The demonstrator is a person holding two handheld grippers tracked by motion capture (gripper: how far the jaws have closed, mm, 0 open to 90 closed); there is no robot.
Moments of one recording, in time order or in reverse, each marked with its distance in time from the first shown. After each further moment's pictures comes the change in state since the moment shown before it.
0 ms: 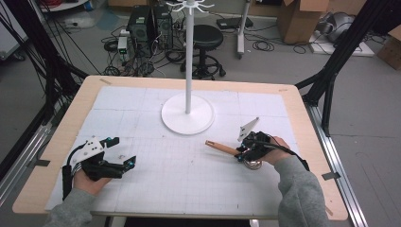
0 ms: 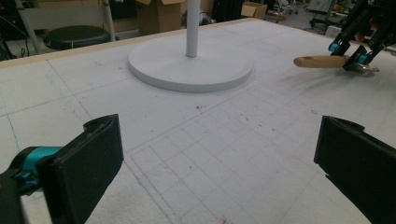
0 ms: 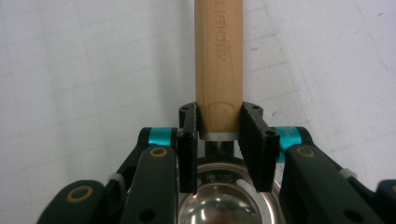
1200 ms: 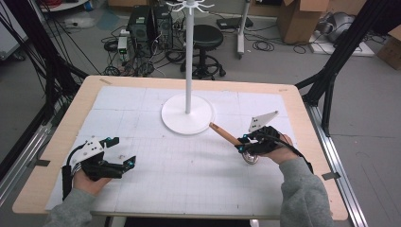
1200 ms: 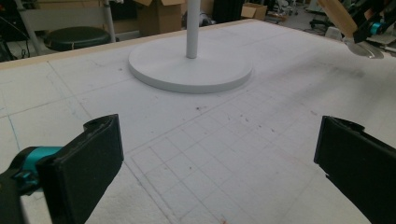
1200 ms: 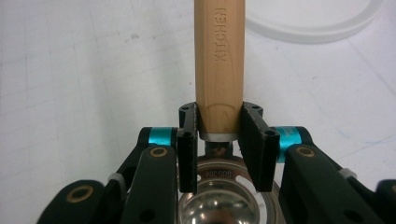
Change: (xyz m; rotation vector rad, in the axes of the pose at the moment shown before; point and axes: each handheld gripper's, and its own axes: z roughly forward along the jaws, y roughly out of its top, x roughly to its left) left arm 0.000 0.000 -0.001 -0.003 0.001 0.000; right arm 0.001 -0.002 -0.036 -0.268 -0.036 0.071
